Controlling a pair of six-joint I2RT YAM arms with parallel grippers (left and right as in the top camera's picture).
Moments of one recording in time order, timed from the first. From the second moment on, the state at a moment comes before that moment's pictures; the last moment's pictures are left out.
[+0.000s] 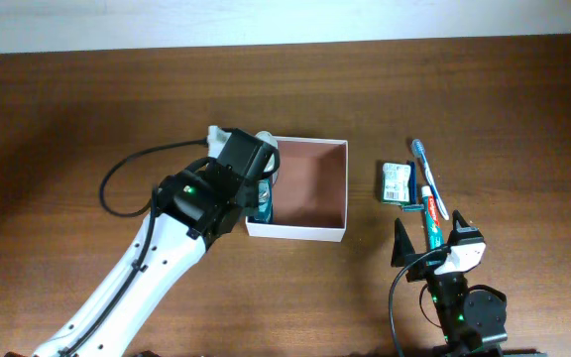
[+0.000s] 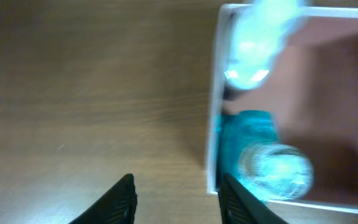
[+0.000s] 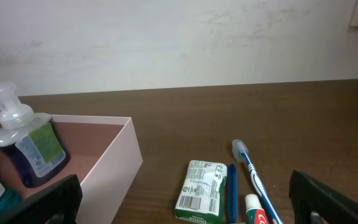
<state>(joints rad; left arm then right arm) -0.57 1.43 1.31 -1.03 -0.37 -0.49 0.14 0.01 0.01 -0.07 0.01 0.10</state>
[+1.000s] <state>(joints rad) -0.37 1.43 1.15 -0.89 -0.05 -0.50 0.14 0.01 0.01 -0.07 0.01 0.11</state>
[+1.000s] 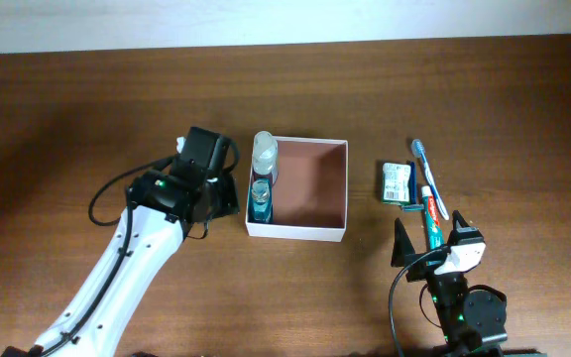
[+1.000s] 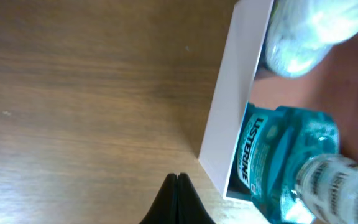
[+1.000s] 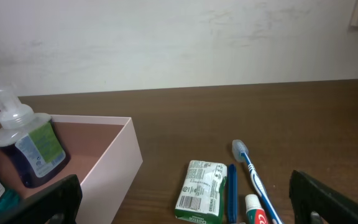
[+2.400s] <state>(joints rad) -0.27 1.43 0.92 -0.65 0.31 -0.16 0.14 0.01 0.01 -0.07 0.01 0.11</state>
